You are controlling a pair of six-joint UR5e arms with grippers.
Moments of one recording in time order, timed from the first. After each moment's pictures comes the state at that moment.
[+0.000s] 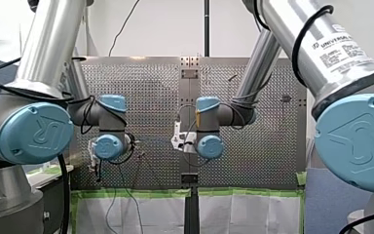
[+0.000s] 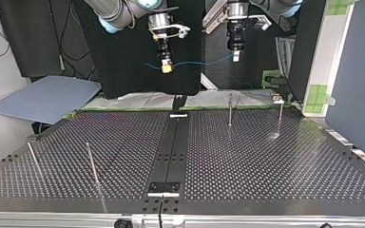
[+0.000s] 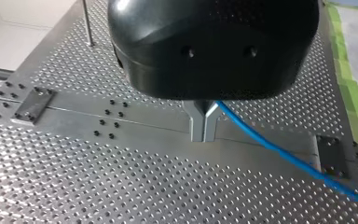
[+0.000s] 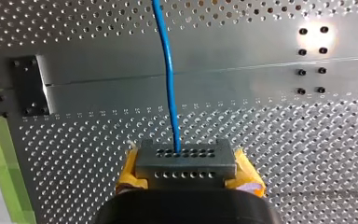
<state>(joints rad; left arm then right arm) -0.41 -1.85 -2.53 -1.95 -2.01 -1.75 2.44 -1.00 1.97 -0.95 1.91 1.68</state>
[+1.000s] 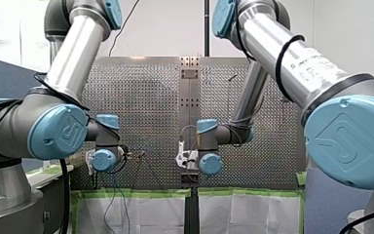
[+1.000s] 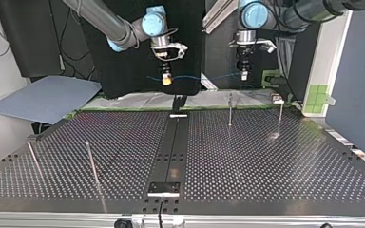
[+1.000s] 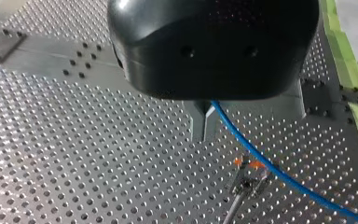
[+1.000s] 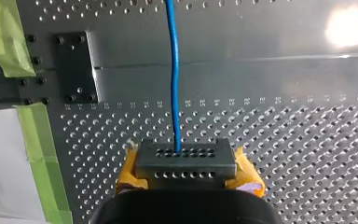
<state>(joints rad) -0.13 -2.11 -2.42 -1.80 -1.74 -1.74 2.36 -0.77 1.80 -0.92 1.84 1.67</state>
